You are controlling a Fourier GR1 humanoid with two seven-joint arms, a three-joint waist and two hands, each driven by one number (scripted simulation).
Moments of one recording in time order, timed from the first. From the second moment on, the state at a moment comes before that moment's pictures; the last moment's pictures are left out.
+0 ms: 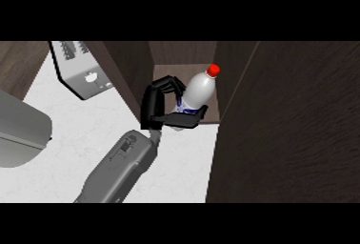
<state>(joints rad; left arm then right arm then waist) -0.61 0.00 -0.39 -1.00 0.39 0.52 -0.39 0.24 -0.28 0.54 -2.49 0.05 -0.22 0.25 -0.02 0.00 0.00</state>
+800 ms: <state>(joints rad) -0.87 0.00 -0.34 -0.57 0.56 0.62 -0.50 0.27 -0.29 0.51 -2.49 0.02 -0.19 0.21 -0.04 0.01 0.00</state>
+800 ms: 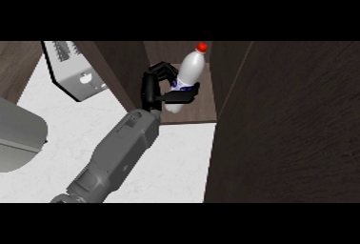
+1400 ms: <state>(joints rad) -1.04 0.00 -0.26 -0.27 0.53 0.66 -0.60 0.29 -0.30 0.48 -2.49 0.01 -0.15 0.16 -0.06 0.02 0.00</state>
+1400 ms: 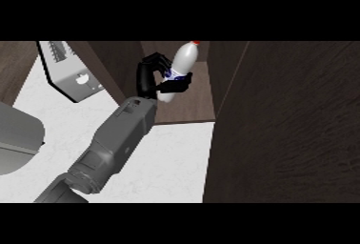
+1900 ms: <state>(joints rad) -1.12 0.01 -0.22 -0.15 0.52 0.64 -0.64 0.32 -0.30 0.47 -2.48 -0.01 -0.12 0.12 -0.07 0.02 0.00</state>
